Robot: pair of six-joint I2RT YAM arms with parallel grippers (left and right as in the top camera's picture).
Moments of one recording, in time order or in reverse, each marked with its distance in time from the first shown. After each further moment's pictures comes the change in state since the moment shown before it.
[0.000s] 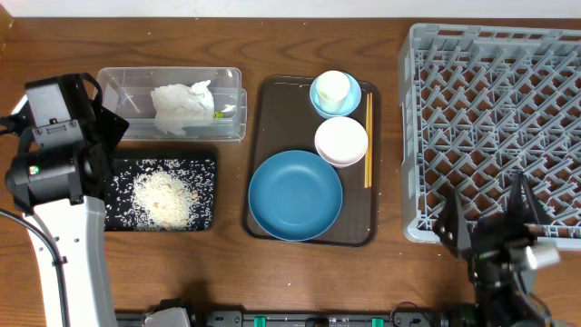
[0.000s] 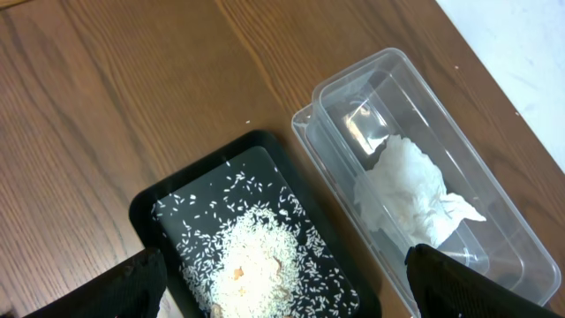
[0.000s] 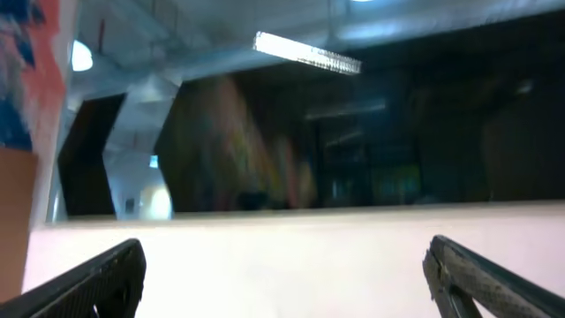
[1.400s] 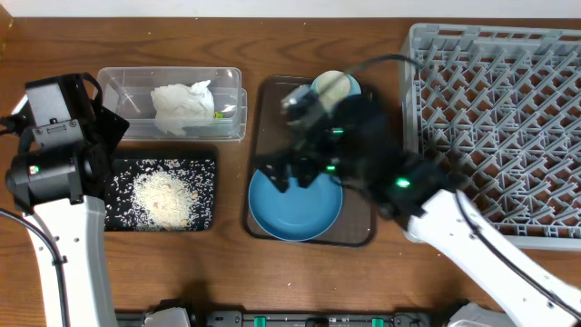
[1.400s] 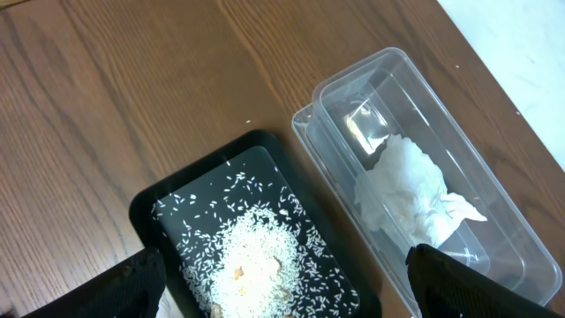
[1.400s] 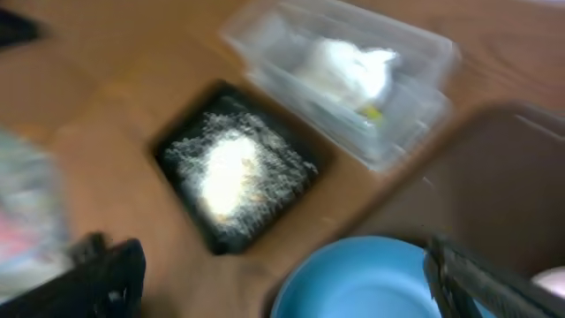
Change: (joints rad) left arm 0.000 0.002 0.000 0.000 0.000 0.000; right arm 0.781 1.313 1.163 -1.089 -0.013 -0.010
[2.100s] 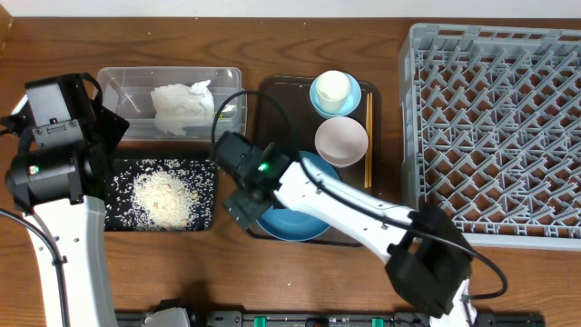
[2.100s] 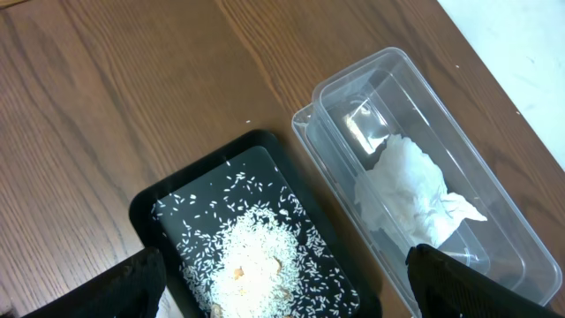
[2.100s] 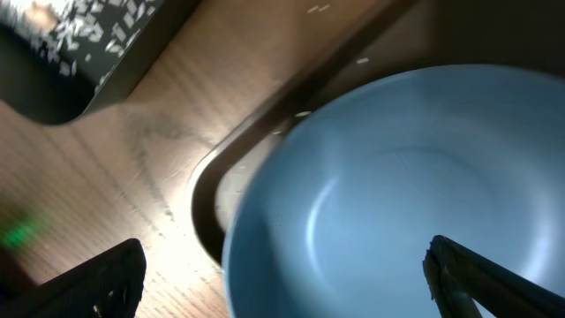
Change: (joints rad) left arm 0.000 0.000 0.000 0.000 0.000 0.000; right arm 0.243 0.579 0.422 -0.578 0.270 0.004
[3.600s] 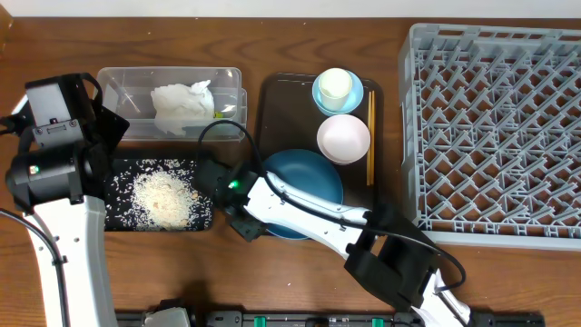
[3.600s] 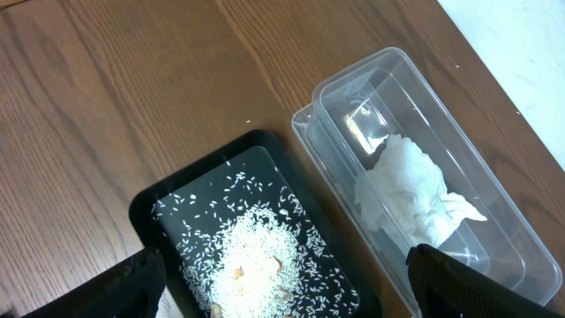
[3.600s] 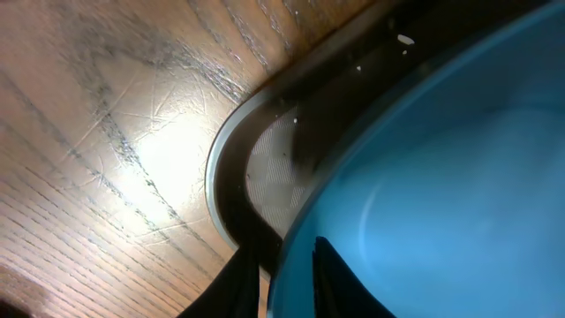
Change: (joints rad) left arm 0.000 0.000 0.000 0.000 0.000 0.000; right arm 0.084 0.156 0.082 -0.136 0.047 -0.007
